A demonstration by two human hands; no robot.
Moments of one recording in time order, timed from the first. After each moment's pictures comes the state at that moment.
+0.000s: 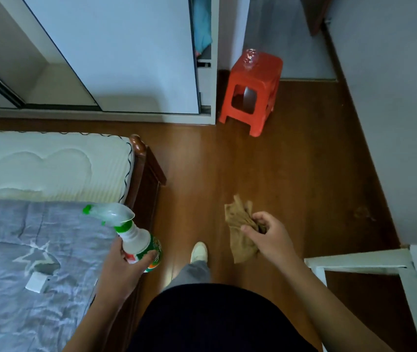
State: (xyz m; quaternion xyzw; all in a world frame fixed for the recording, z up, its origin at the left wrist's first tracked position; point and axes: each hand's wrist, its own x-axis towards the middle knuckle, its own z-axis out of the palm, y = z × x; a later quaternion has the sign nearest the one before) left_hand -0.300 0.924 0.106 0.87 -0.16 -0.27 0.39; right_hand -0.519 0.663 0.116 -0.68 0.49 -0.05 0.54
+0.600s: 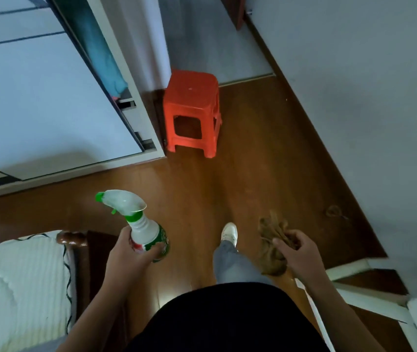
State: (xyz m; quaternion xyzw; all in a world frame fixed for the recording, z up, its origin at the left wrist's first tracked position) left_hand -0.155 0.543 0.097 0.83 -0.29 -0.36 0.30; right_hand -0.512 0.399 0.086 -0.52 0.68 -0.13 0.50
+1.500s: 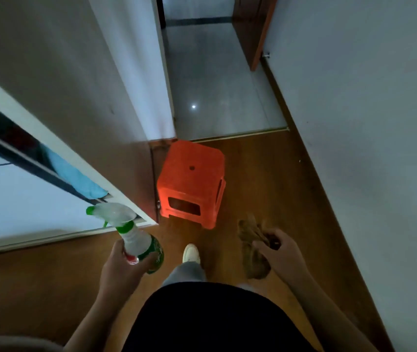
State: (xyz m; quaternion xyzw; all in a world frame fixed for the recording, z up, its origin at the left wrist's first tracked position) left_hand 0.023 0.096 0.071 0.85 -0.22 -0.35 0.32; right_hand -0.291 -0.091 0.102 -0.59 0.62 -0.07 0.52
